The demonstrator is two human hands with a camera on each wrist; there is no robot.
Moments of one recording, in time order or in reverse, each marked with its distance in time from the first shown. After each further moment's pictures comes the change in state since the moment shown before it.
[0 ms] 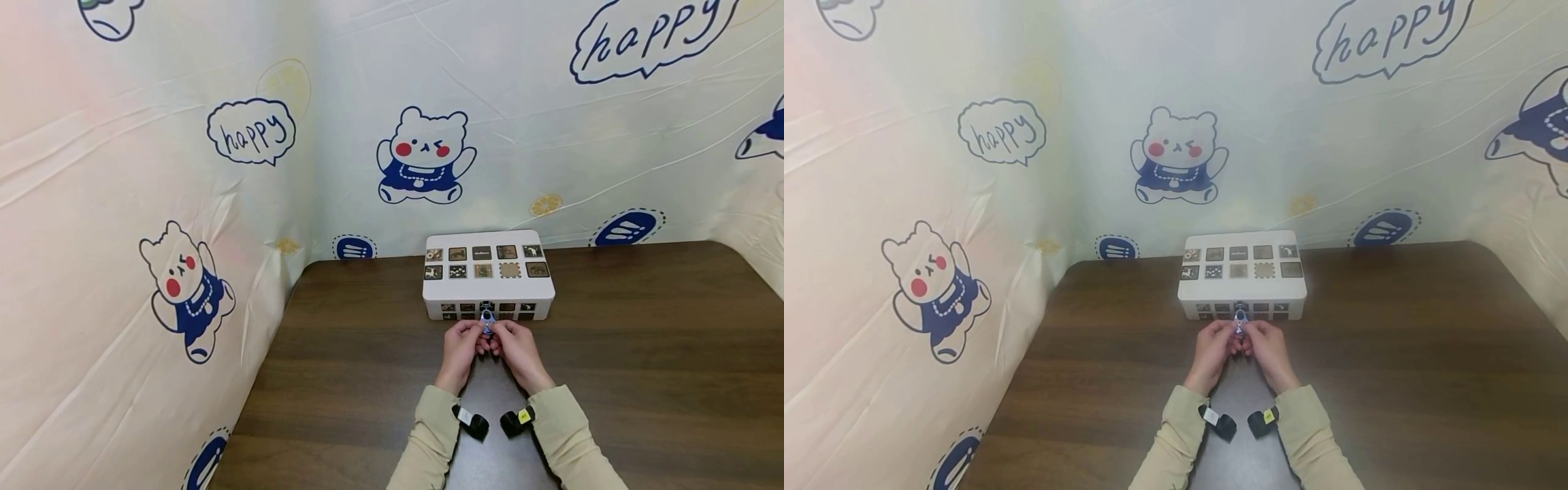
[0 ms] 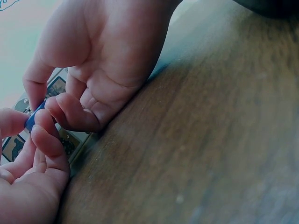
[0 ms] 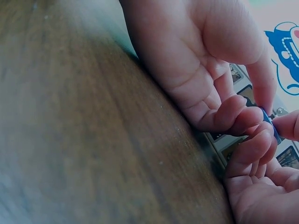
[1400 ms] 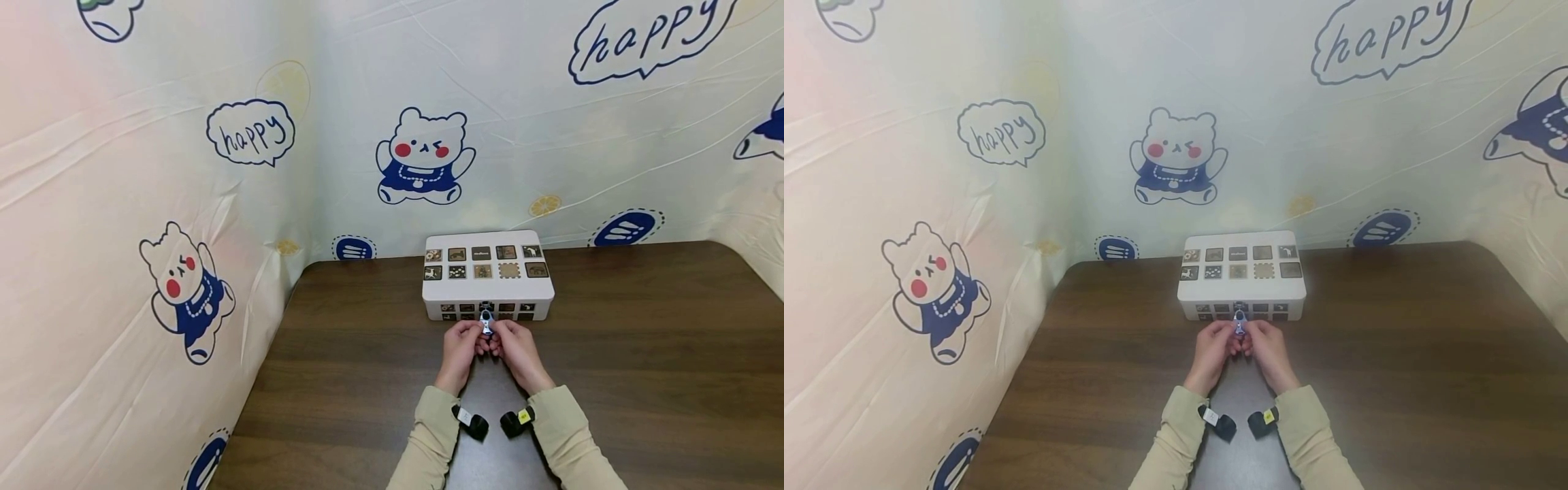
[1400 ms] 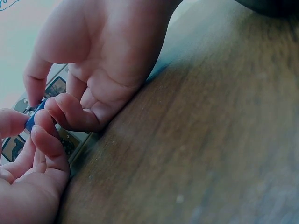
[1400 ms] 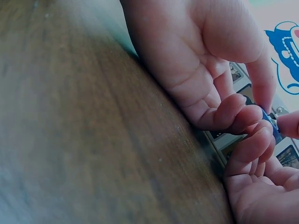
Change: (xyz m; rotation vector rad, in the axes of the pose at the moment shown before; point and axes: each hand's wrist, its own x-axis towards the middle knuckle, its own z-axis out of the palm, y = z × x) left_hand -0.001 -0.002 -0.001 0.010 -0.003 0.014; right_hand -0.001 -0.002 0.001 0.030 0.007 0.048
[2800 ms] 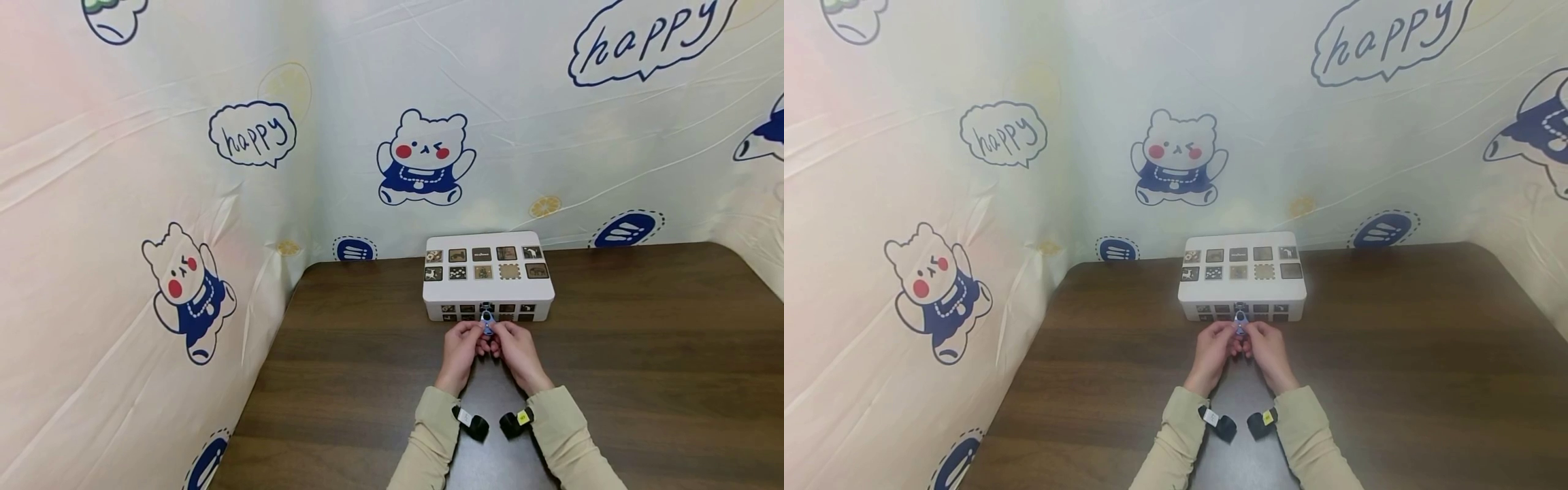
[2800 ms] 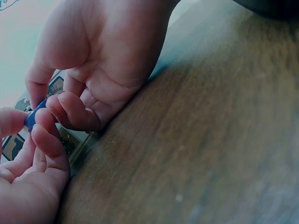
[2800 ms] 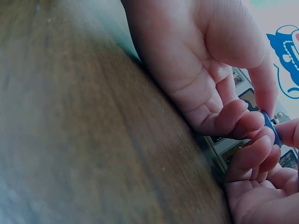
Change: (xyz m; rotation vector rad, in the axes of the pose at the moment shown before) left_hand 0.001 -0.002 0.001 -0.008 -0.002 0.009; right_hand 0.000 0.002 0.001 -0.095 0.023 -0.062
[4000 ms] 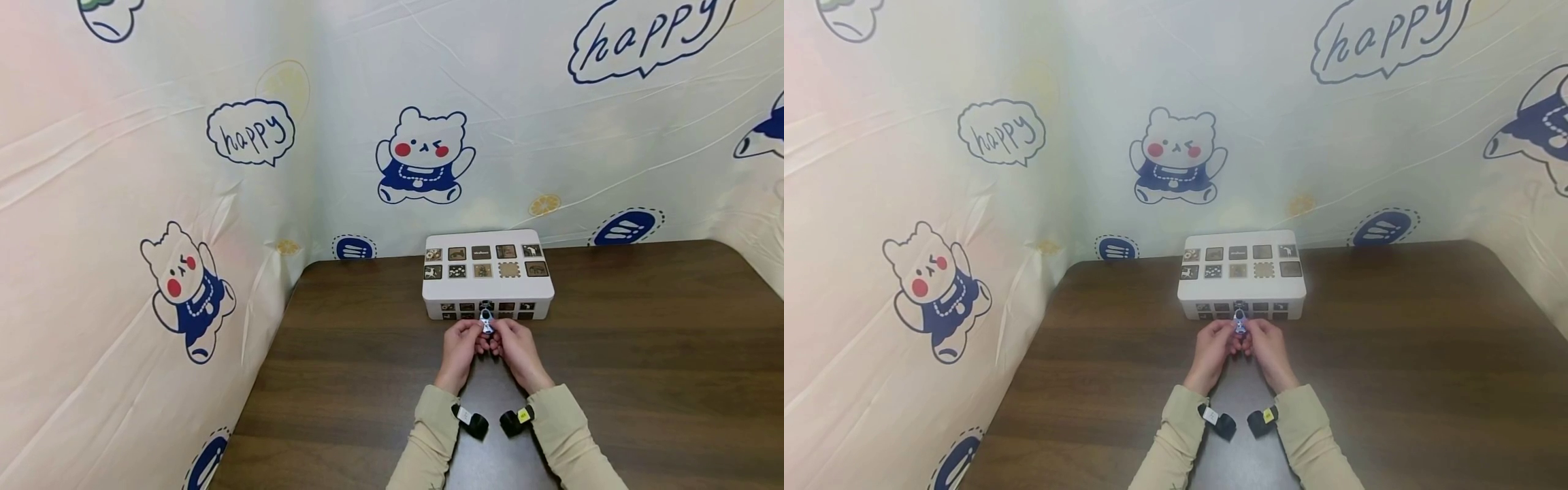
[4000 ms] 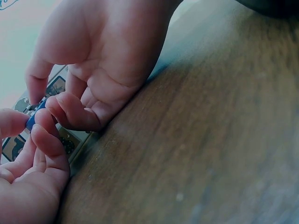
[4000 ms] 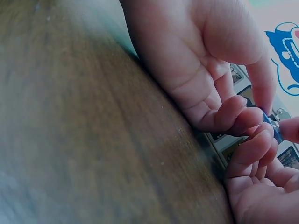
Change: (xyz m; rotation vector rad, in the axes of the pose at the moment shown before) left_hand -0.001 0.002 -0.001 -0.003 0.003 -0.018; right_hand -0.002 -0.004 0.000 0.107 -0.017 0.046
